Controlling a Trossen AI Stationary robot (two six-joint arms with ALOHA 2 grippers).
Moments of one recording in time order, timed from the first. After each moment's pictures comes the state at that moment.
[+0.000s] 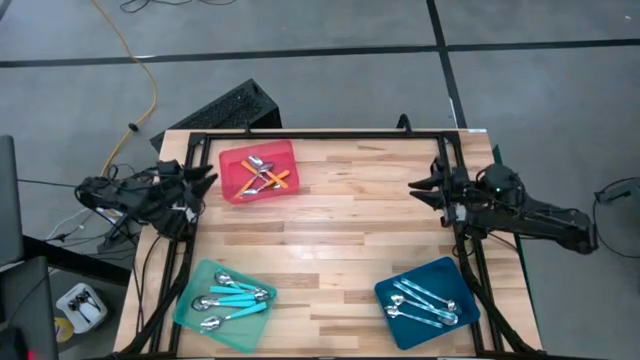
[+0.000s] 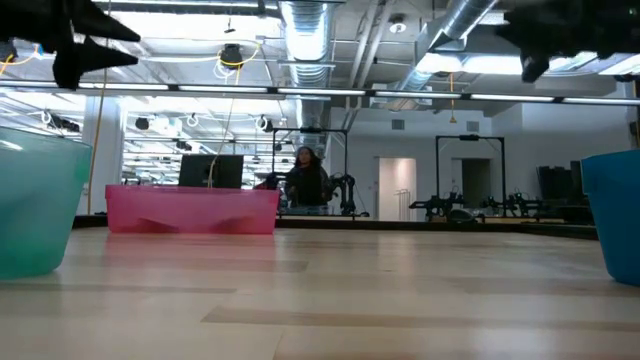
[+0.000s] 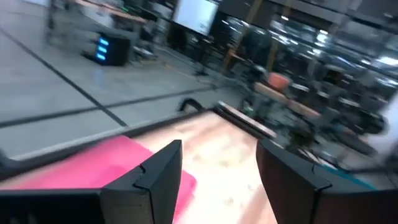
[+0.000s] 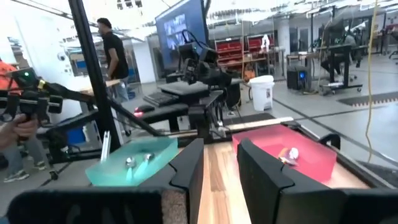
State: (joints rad) left arm -0.35 0.01 0.46 -0.56 -0.92 -0.48; right arm -0.30 0.23 0.32 0.03 -0.29 0.18
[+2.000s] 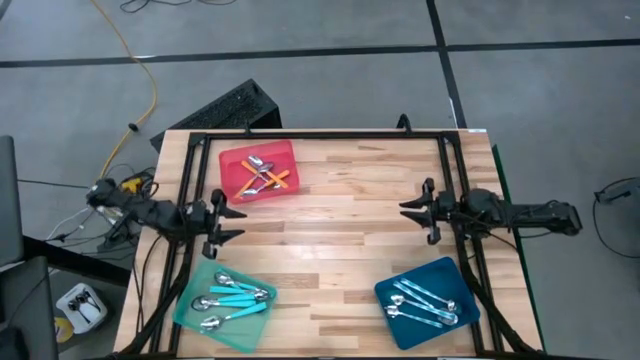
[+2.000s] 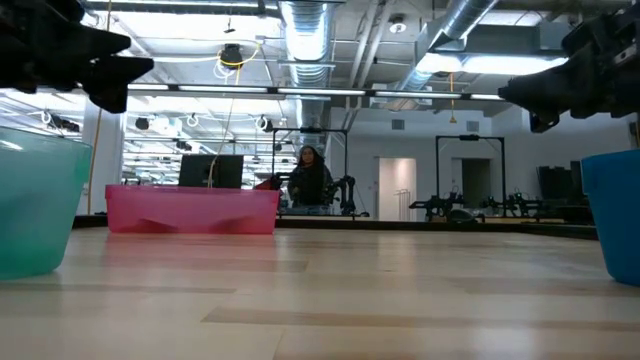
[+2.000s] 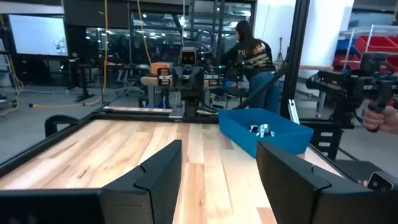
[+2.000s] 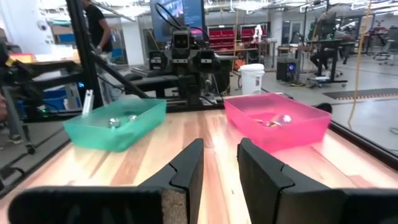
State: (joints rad) left arm -0.33 0.01 0.01 0.08 -0.33 -0.04; right arm -0.02 0.04 0.01 0.09 0.03 0.07
